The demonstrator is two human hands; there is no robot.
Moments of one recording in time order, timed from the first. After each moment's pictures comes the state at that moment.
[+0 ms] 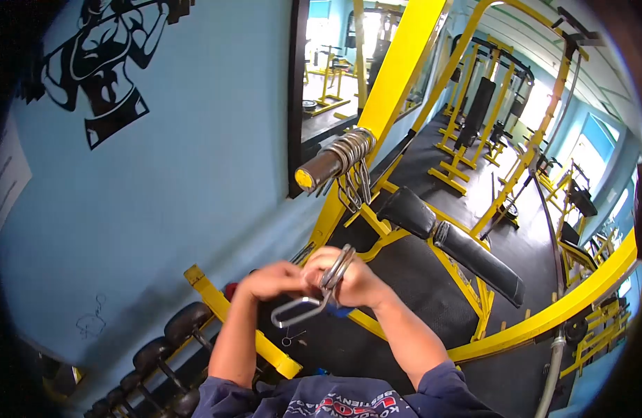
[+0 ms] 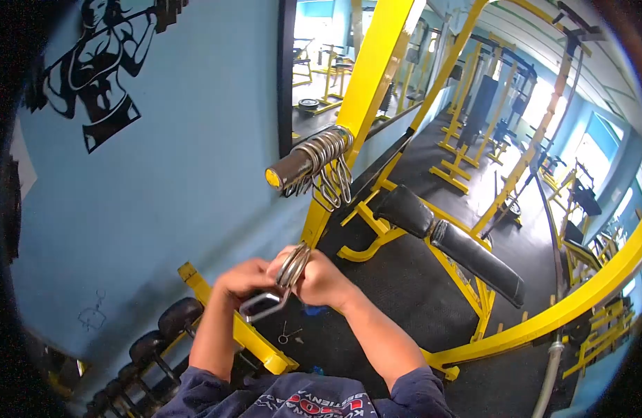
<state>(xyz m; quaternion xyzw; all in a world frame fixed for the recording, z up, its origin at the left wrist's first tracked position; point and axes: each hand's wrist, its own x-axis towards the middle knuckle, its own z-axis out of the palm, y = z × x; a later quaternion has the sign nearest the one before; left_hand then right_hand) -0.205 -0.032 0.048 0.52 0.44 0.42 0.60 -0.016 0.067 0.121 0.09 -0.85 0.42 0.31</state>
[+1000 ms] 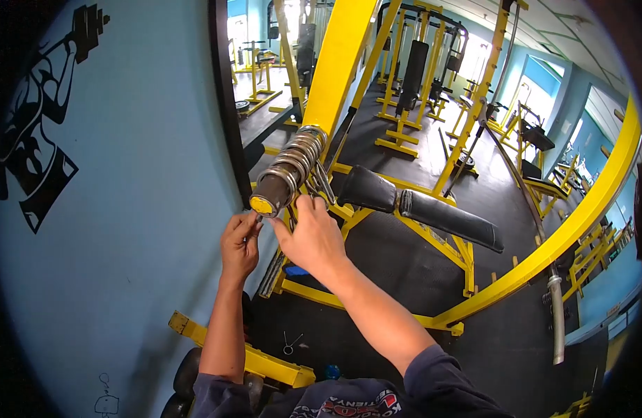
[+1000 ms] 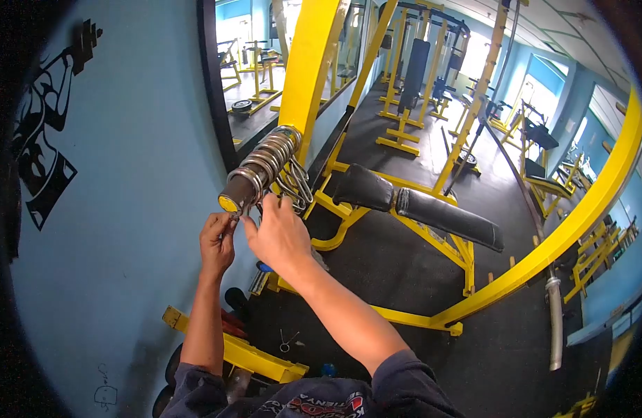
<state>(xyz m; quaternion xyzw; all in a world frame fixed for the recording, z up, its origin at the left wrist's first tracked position) -0.248 0.072 0.060 0.60 0.47 0.65 -0.03 -0.085 0.095 0.144 -0.40 -0.82 0.14 0.38</state>
